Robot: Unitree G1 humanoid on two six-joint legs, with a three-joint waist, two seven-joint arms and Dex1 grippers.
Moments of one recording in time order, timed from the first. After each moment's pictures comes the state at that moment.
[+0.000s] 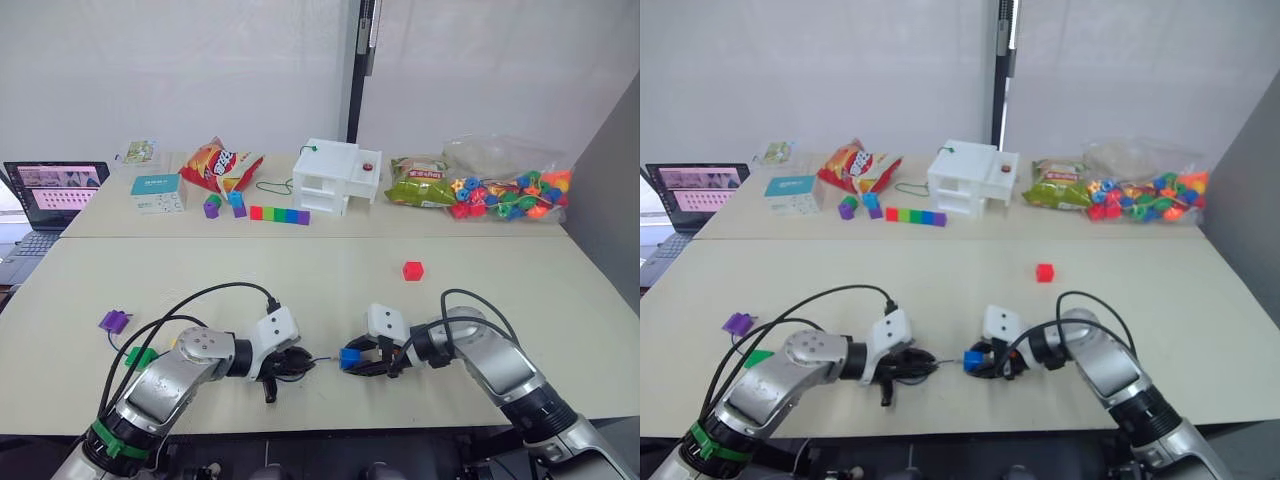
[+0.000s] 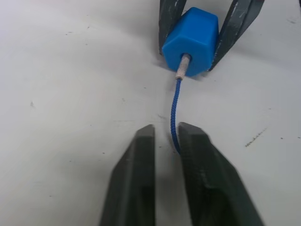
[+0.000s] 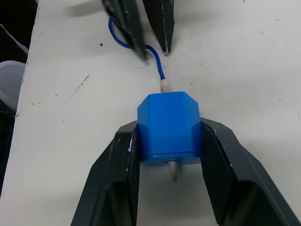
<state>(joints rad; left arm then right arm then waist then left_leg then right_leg) -0.30 0.66 -0.32 -0.31 -0.27 0.66 -0.91 -0.46 -0.61 0.38 -0.10 0.14 0.45 1.18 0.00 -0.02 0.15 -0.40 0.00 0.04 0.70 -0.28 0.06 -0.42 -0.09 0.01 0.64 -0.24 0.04</state>
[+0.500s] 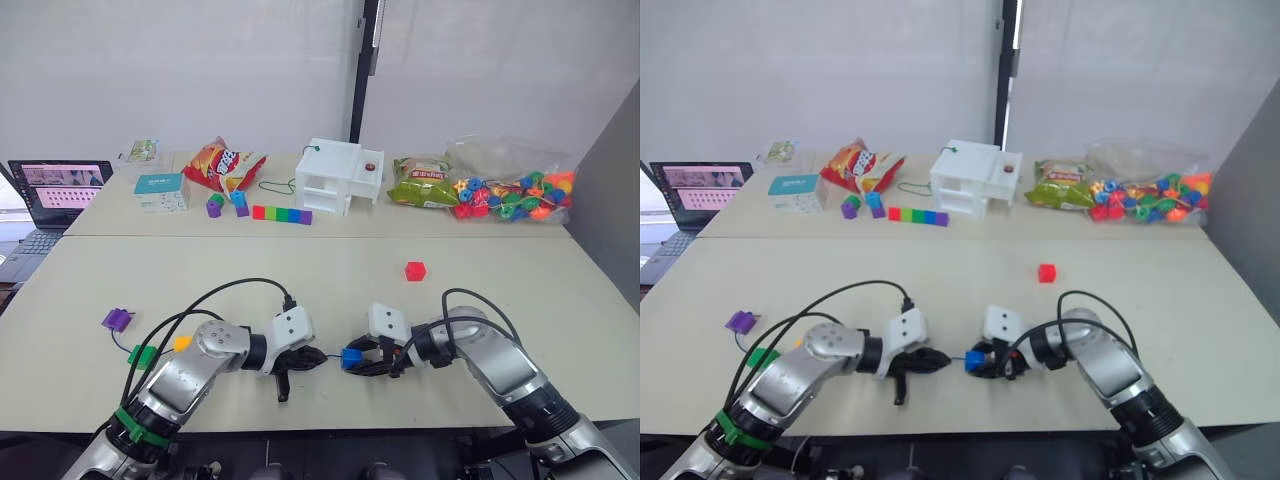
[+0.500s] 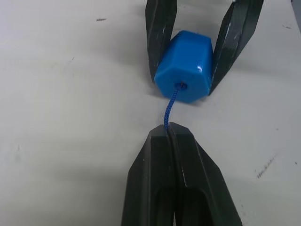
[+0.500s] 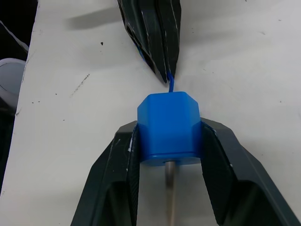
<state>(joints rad) -0.40 0.58 -0.40 -0.22 -0.20 0.57 -0.96 -0.46 -0.61 0.38 -0.10 0.14 0.45 1.17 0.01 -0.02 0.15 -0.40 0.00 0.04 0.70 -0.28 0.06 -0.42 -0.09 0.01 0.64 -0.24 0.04</state>
